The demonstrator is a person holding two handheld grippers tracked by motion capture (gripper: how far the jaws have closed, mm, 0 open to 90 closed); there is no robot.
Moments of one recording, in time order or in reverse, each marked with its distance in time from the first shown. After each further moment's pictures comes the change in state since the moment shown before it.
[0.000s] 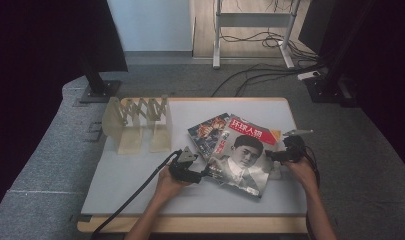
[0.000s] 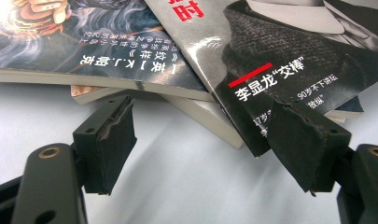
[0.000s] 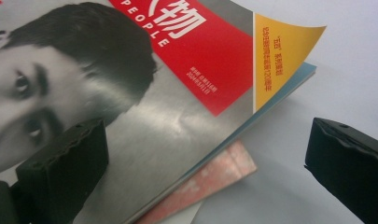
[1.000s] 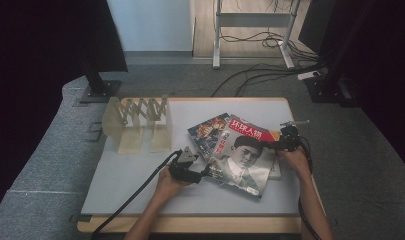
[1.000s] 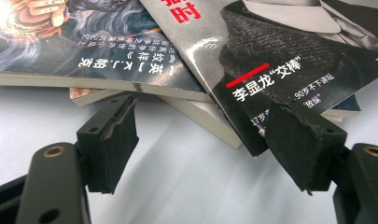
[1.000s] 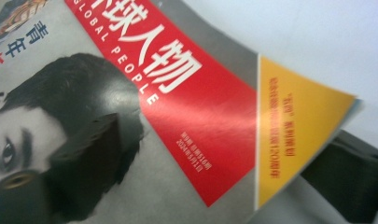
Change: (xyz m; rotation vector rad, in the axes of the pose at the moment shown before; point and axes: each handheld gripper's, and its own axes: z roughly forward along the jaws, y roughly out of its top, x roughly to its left) left arm 0.000 0.000 0.000 -0.001 -0.008 0.004; right arm -0.021 0.023 0.031 -0.012 0.128 0.105
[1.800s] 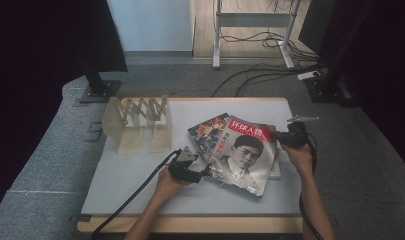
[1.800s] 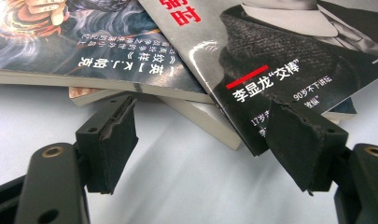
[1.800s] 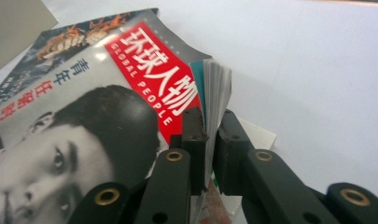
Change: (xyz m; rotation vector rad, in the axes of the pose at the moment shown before) left arm 0.001 0.000 -0.001 -0.004 -0.011 -0.015; right arm 0.008 0.014 -0.034 -0.096 0.008 -0.067
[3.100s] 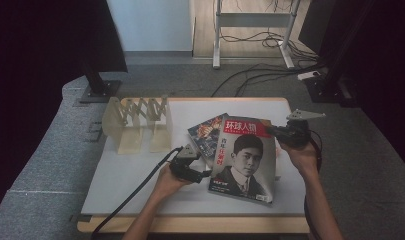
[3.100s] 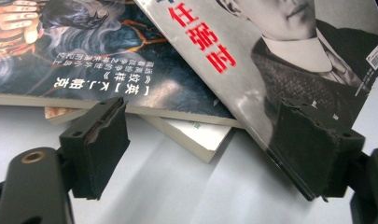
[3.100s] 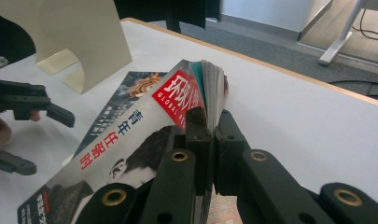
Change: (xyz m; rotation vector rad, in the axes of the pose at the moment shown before) left arm -0.002 0.015 -0.005 0.002 -0.091 -0.009; right arm 0.076 0.037 -0.063 -0.127 0.069 -0.179
